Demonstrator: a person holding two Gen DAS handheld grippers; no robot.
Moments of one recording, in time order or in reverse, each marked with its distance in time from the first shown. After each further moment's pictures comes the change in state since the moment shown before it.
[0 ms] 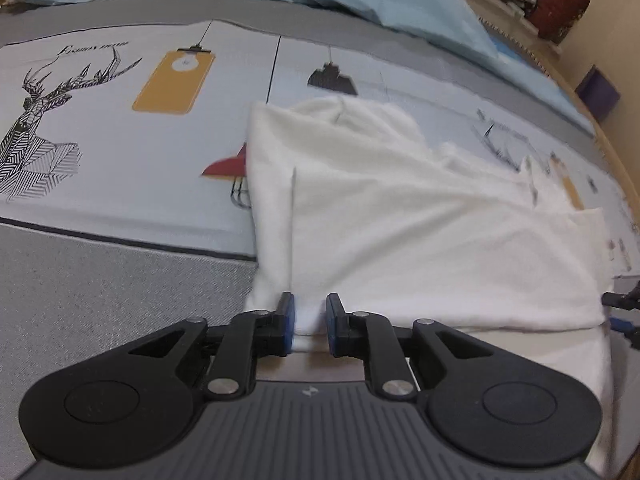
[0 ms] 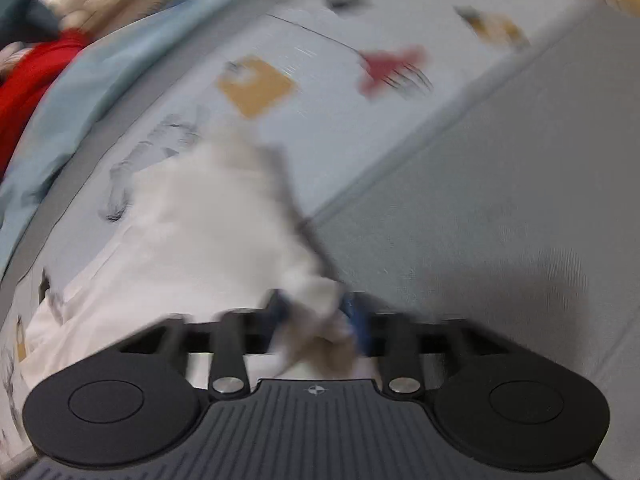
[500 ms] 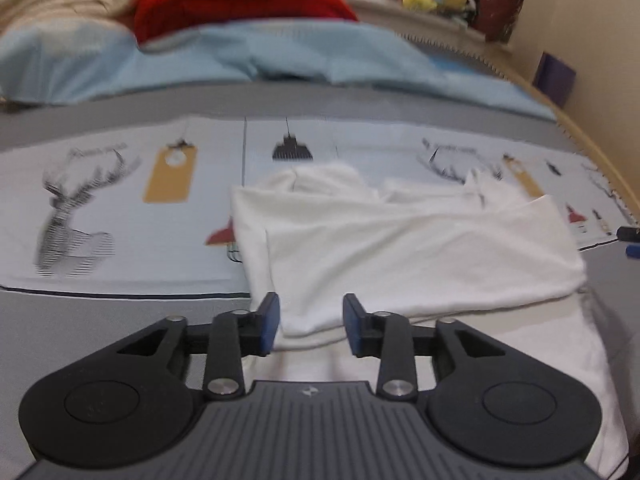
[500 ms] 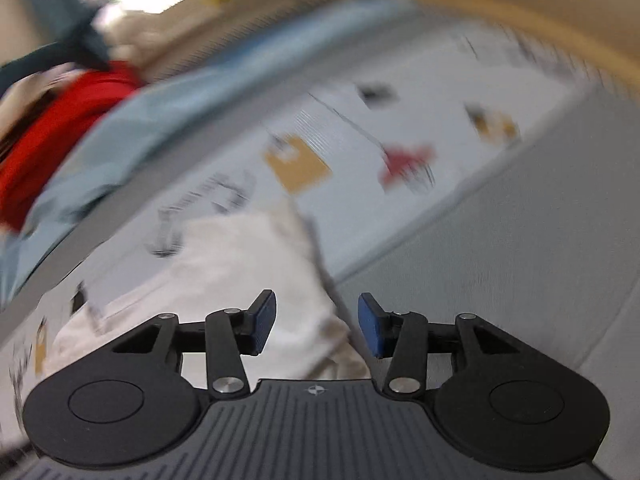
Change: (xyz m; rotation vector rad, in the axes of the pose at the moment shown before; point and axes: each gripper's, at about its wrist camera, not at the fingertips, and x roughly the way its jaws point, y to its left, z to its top) left arm -0.095 -0.035 -0.024 0.200 -0.175 0.049; right arm -0.101 0.027 -0.016 -0.312 -0.250 0.037
